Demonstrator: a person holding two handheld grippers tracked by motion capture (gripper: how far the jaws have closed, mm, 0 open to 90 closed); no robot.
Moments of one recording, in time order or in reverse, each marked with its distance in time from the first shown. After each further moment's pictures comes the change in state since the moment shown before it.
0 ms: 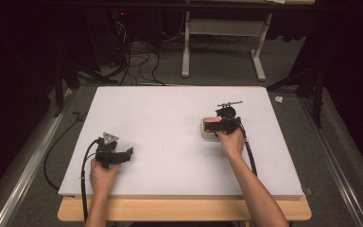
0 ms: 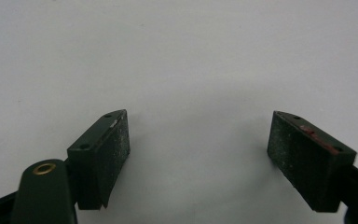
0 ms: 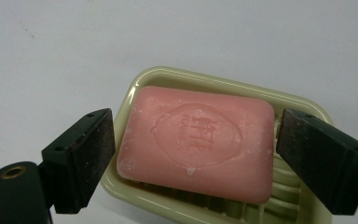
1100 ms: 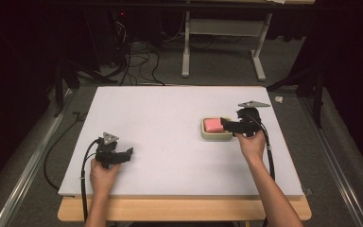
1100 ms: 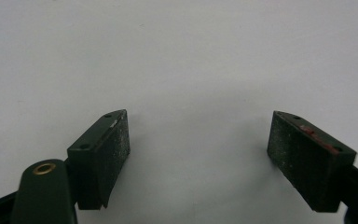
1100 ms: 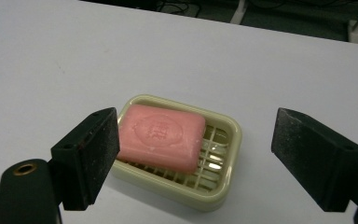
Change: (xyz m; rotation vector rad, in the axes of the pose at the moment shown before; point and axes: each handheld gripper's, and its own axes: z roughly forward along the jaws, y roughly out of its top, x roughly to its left) left arm 0.000 0.000 0.000 0.000 0.001 0.001; right arm -0.030 -0.013 -0.073 -0.208 0.013 -0.060
